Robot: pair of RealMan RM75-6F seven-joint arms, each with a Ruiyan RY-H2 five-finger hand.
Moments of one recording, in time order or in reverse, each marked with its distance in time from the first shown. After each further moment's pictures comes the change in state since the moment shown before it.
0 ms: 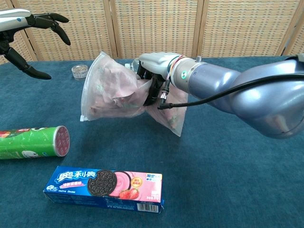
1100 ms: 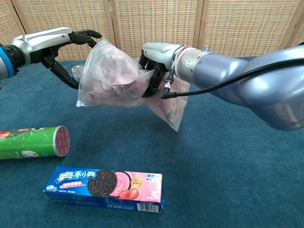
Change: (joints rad) left arm -0.113 -0.177 -0.001 0.073 -0.101 -0.049 -0.002; right arm -0.004 0.052 0.007 -0.075 0.019 0.034 0.047
